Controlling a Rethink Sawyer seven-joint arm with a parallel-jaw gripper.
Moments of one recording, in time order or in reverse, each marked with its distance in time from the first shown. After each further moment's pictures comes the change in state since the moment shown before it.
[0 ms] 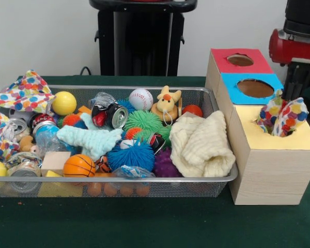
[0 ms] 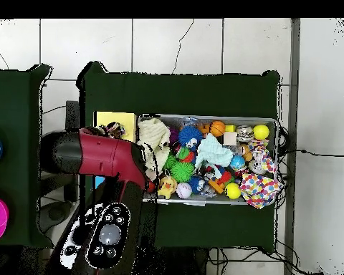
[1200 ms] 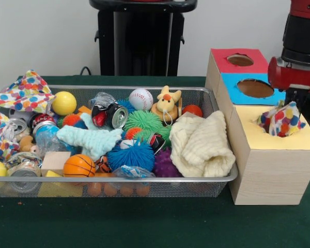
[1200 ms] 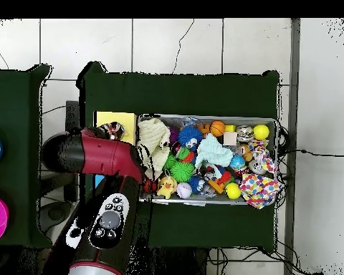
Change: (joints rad) arm 0.003 0.065 0.013 0.000 0.007 -0.126 0.000
